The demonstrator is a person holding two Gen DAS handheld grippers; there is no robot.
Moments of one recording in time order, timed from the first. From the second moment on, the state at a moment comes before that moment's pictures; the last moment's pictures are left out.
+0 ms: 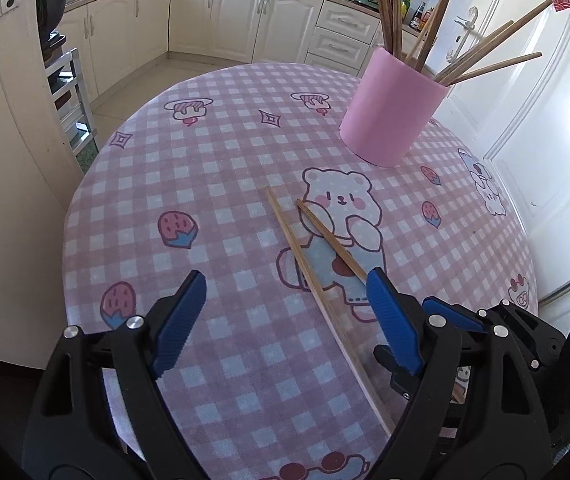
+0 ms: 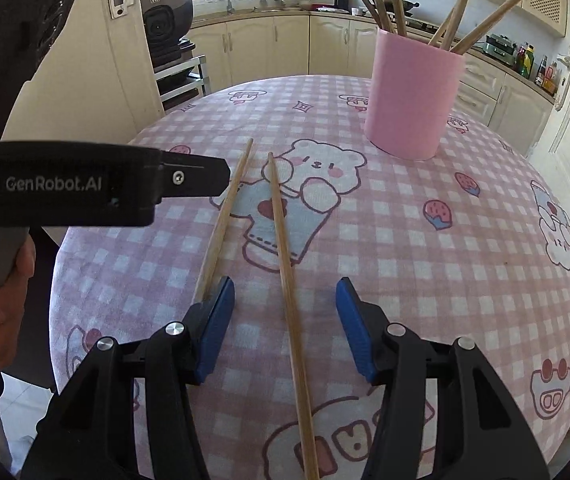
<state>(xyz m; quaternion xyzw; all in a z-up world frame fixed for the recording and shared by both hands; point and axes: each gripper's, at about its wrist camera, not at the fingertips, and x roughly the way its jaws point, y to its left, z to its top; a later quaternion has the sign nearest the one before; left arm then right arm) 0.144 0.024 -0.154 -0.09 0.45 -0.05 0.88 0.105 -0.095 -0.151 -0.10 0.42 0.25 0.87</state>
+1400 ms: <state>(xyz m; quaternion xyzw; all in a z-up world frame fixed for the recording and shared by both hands) 0.190 0.020 -0.172 -0.05 0.50 -0.07 0.86 0.198 -0.057 -0.155 -0.13 0.46 0.30 0.83</state>
